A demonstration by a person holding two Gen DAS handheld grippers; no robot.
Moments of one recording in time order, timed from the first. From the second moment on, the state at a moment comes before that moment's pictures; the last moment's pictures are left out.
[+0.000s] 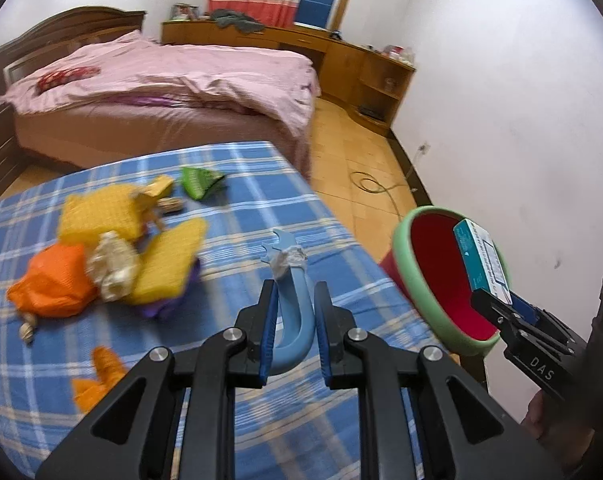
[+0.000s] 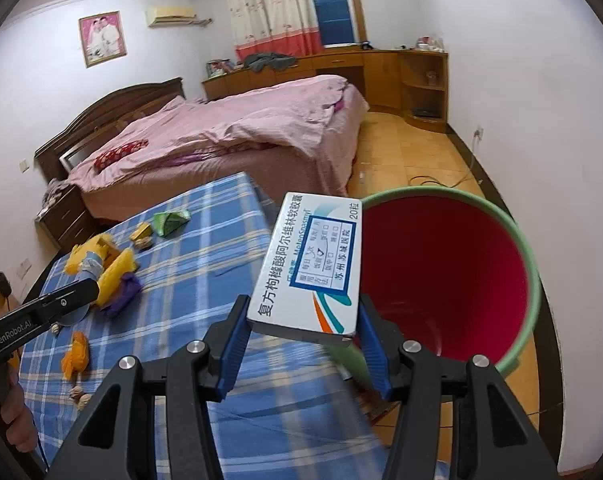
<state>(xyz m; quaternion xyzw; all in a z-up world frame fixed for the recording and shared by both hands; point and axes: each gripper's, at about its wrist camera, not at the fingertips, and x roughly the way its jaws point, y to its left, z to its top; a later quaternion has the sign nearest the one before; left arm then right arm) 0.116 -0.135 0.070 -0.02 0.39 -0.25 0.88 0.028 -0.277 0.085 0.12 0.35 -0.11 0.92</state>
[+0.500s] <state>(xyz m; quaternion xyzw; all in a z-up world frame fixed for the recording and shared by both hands) 0.123 -0.250 0.061 0.03 0.40 -0.34 0.85 0.006 -0.360 0.063 0.17 0.35 -0.17 0.91</state>
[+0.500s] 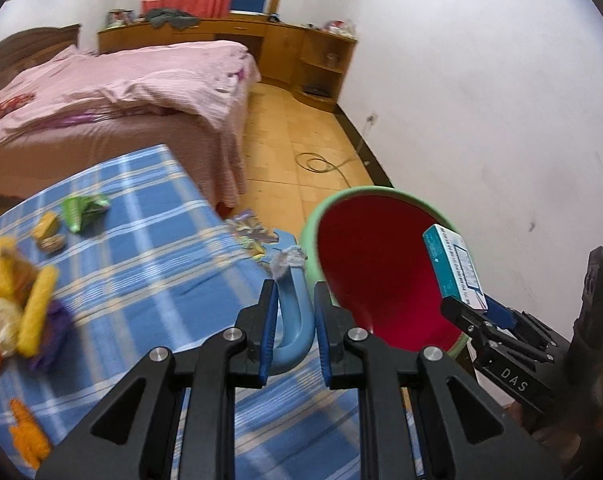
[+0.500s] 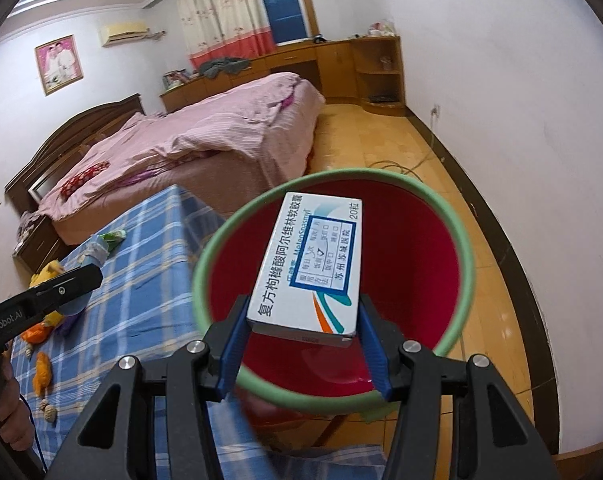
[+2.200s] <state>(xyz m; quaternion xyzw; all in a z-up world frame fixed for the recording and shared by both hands) 0.124 -0.186 0.060 0.00 0.40 -0.26 0.88 0.012 -0.335 0.069 0.18 0.33 -0.14 0.92</state>
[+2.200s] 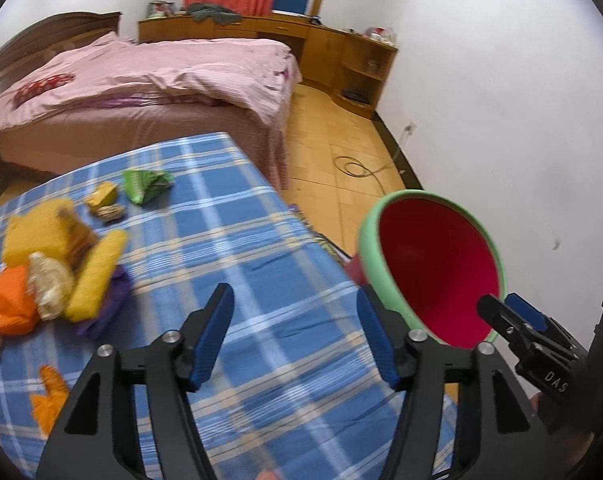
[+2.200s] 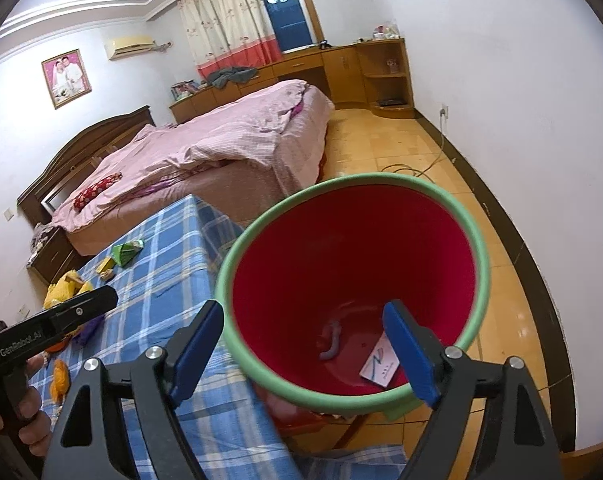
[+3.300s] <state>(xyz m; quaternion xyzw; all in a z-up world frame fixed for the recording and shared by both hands) 0.122 -0.016 0.001 -0.01 0.46 -0.07 0.89 0.041 -0.243 0.064 0.15 0.37 -0.05 0.92</state>
